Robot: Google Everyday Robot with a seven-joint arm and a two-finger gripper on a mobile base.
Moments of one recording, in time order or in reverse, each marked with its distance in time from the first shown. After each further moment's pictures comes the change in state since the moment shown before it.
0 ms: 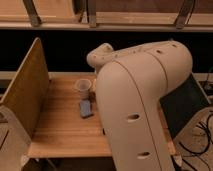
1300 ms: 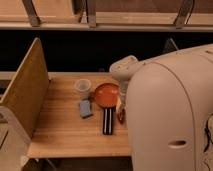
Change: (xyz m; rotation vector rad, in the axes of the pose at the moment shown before) arm 0.177 -0.053 -0.011 0.038 0.313 0.165
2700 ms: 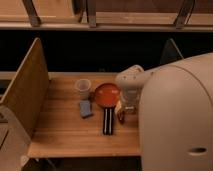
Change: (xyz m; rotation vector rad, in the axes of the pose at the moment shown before) arm -0.015 0.011 0.040 -0.113 -0.154 0.073
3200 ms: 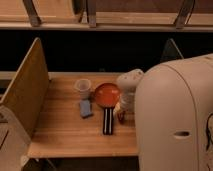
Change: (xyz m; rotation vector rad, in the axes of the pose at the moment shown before) arm -0.002 0.010 0.022 -0.050 0.037 0.060
